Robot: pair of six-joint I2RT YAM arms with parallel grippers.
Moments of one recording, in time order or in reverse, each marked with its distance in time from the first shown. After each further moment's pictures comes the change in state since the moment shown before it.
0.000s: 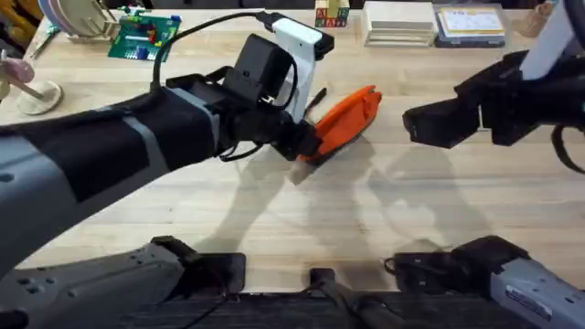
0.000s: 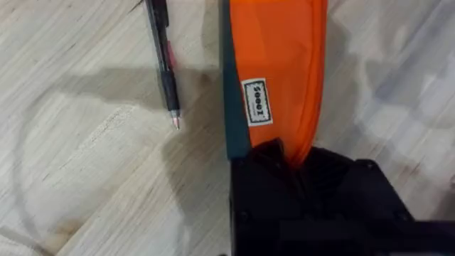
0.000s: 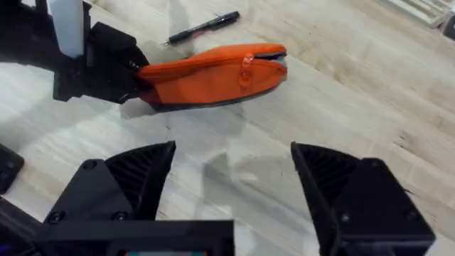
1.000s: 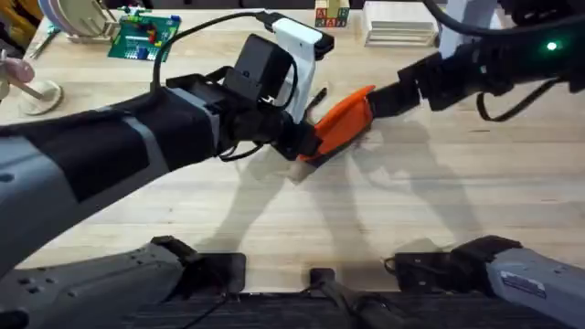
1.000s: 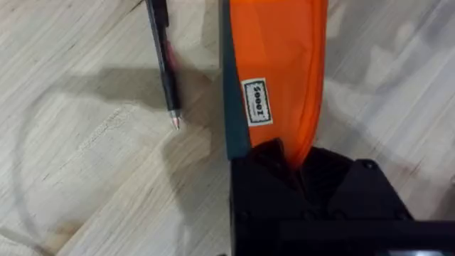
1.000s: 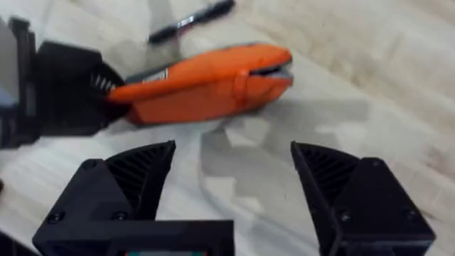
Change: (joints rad) left arm 0.000 0.000 0.000 0.000 0.000 0.000; right arm 0.000 0.298 -0.003 0.148 0.000 0.016
